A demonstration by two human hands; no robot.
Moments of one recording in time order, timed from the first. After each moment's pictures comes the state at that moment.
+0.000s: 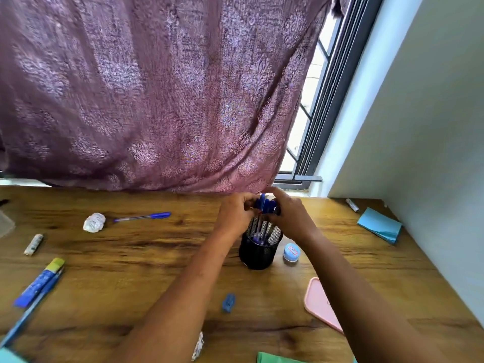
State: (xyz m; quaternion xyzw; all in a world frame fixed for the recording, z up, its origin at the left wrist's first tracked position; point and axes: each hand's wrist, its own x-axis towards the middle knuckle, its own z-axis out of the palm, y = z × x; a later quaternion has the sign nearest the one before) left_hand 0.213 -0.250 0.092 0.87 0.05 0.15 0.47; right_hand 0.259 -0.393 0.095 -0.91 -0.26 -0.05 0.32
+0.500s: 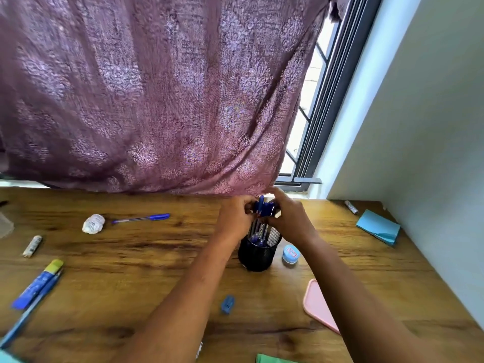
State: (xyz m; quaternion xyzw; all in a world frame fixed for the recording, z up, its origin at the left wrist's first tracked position) left_hand 0.208 -0.255 0.093 0.88 0.07 0.16 0.44; right_hand 0.256 -0.395 0.091 -0.90 -0.26 -0.06 0.35
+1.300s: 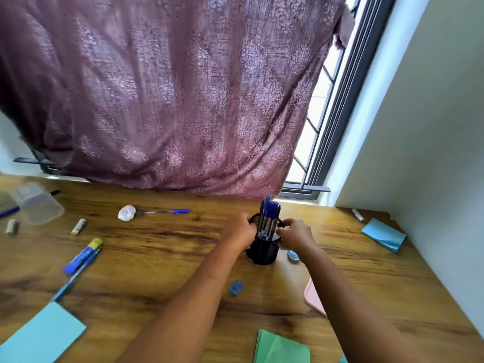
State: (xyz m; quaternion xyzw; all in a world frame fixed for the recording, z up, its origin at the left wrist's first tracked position) left_hand 0.161 -0.262 0.093 0.89 0.21 0.02 0.41; right_hand 0.218 -0.395 0.083 -0.89 -0.01 0.11 0.44
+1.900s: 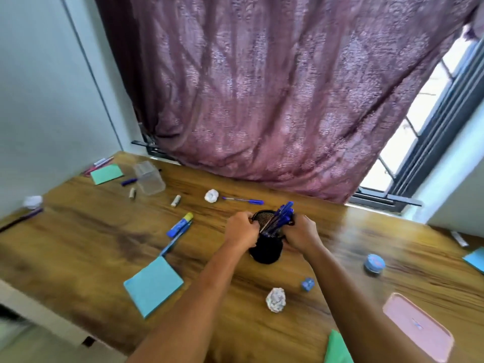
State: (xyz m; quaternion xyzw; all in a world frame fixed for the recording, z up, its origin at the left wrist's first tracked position) left_hand 0.052 -0.151 0.104 0.81 0.35 0.11 0.46; right_hand 0.143 -0.264 0.100 -0.89 -0.17 0.15 0.40
